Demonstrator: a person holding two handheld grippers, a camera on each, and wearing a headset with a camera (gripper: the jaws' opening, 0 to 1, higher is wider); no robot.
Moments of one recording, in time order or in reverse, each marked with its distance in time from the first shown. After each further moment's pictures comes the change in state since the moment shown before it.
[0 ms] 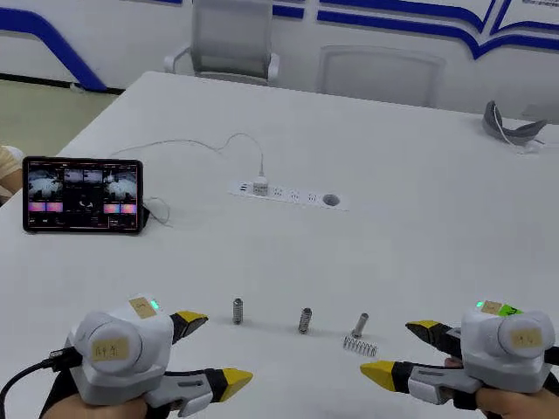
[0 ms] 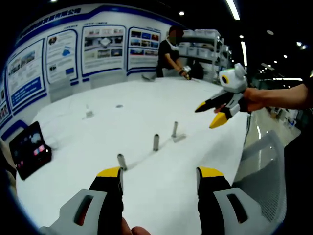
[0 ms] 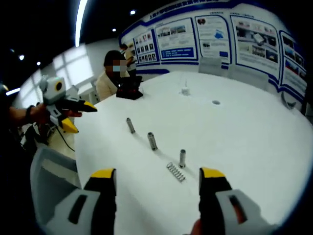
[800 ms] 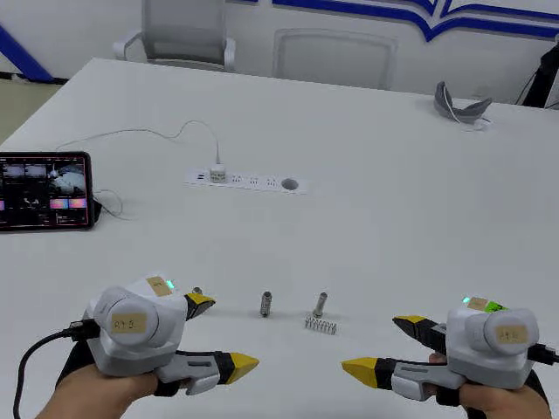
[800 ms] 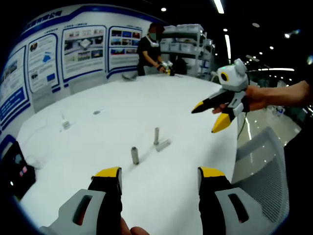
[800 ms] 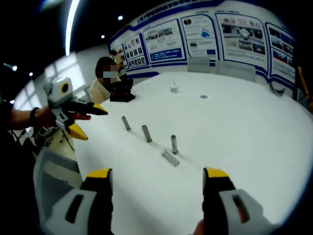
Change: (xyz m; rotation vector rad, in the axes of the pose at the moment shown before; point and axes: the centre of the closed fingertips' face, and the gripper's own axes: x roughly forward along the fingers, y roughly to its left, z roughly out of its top) left arm 0.051 -0.039 0.019 0.092 0.025 -0.133; right arm -0.032 -0.005 -0.021 0.089 -0.031 -0.057
